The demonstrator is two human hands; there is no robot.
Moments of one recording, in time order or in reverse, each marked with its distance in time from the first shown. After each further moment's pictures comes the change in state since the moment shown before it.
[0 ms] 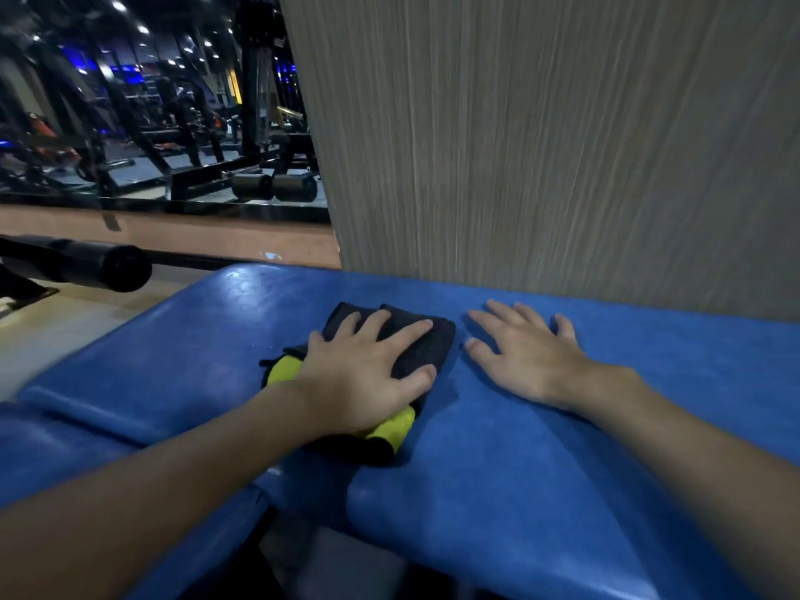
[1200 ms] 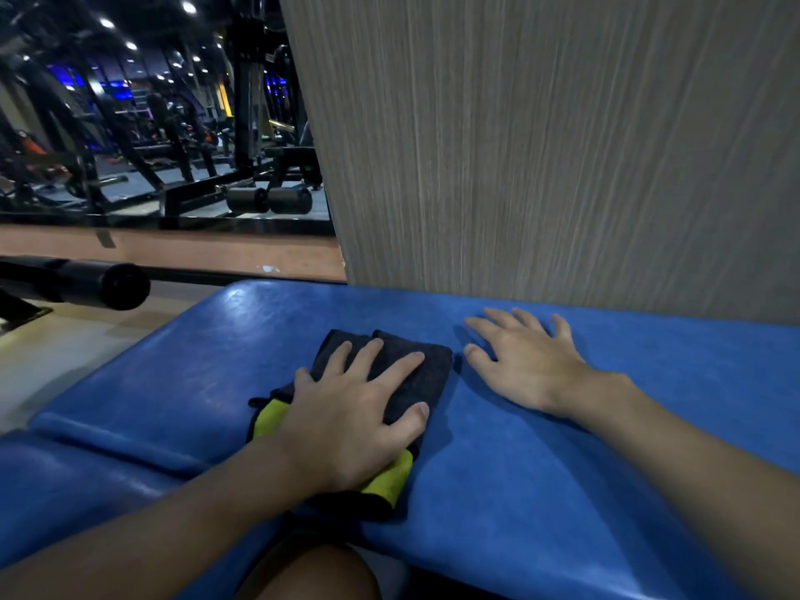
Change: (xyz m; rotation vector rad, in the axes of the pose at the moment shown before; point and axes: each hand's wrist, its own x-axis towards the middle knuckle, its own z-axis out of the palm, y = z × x) left_hand -0.041 -0.012 -0.001 0.001 0.024 0.001; right_hand 0.001 -0.017 -0.004 -0.036 0.048 0.002
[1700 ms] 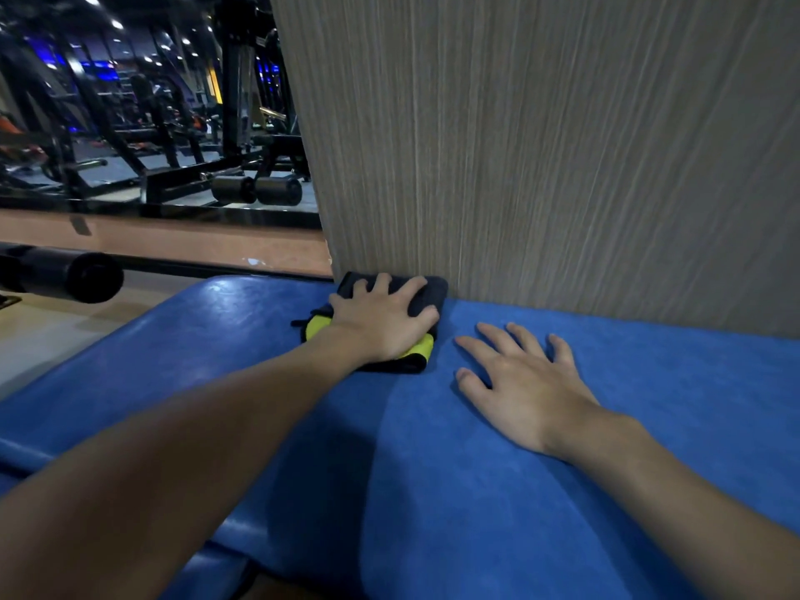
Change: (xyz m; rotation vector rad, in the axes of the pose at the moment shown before) left_hand 0.168 -0.006 0.004 -0.067 0.031 -0.075; right_hand 0.005 -0.001 0.019 0.030 0.001 -0.001
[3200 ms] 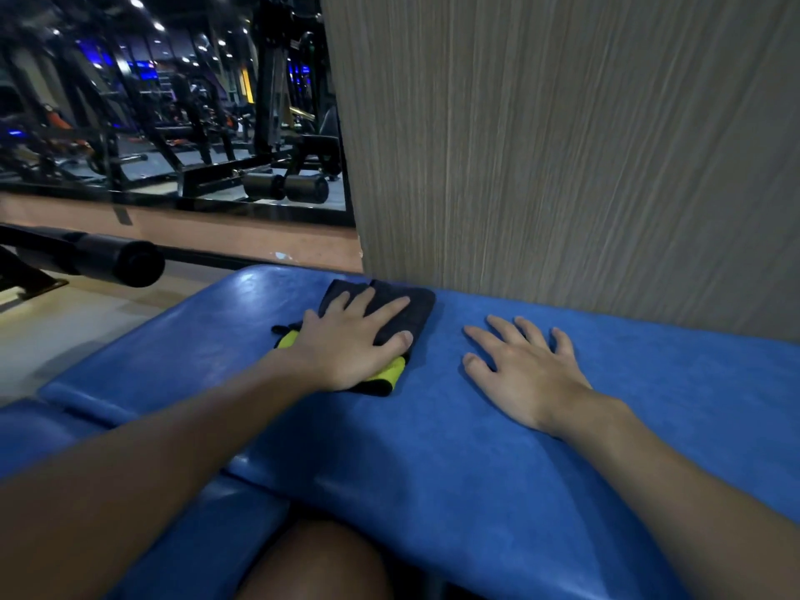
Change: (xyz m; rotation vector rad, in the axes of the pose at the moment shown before) left_hand -0.076 -0.057 -0.003 0.064 0.004 0.035; right_hand 0.003 -0.013 0.001 0.026 -0.013 -0.010
